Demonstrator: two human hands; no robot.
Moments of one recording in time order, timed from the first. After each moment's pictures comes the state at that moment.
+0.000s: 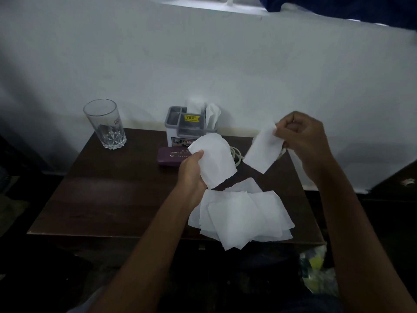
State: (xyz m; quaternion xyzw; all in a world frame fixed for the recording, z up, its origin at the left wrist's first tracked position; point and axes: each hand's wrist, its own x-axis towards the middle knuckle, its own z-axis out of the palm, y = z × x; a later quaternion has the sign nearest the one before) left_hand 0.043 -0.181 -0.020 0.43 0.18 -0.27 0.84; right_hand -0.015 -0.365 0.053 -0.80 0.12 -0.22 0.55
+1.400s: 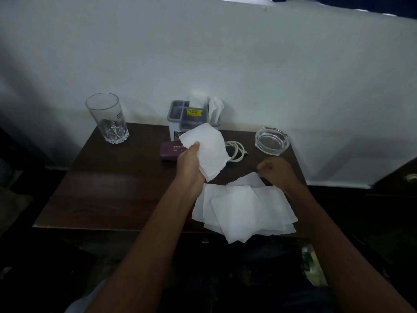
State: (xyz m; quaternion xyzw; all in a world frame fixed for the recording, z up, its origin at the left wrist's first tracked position) left_hand 0.041 -0.173 -0.006 0.40 0.21 -0.25 0.86; right_hand -0.004 -0.369 -0.049 -0.91 0.25 0.00 0.35
